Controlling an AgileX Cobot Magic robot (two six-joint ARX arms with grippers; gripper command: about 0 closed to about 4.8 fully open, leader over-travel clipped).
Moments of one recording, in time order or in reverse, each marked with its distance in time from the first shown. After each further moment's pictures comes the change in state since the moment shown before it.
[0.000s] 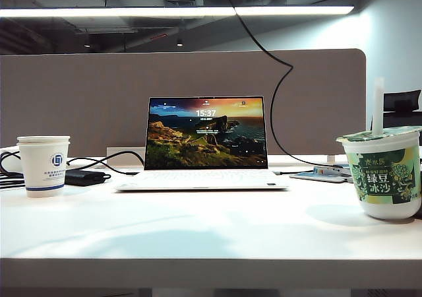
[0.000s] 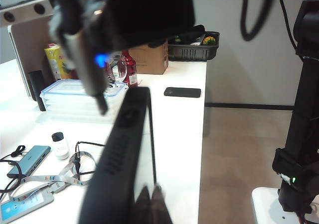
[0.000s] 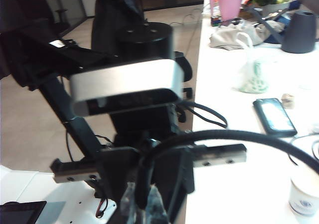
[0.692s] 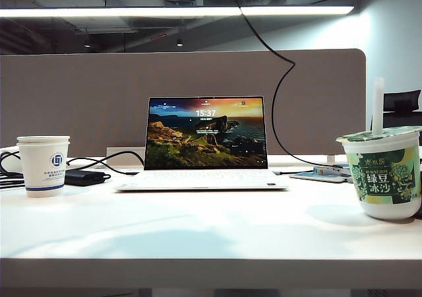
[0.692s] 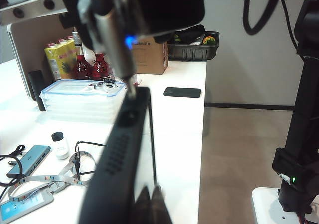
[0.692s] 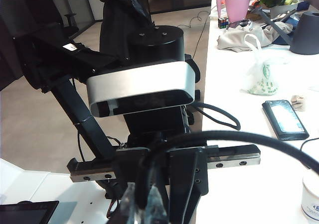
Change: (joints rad) left arm 0.000 0.000 0.000 0.000 0.000 0.000; right arm -0.006 -0.006 0.001 -0.017 -0.043 0.000
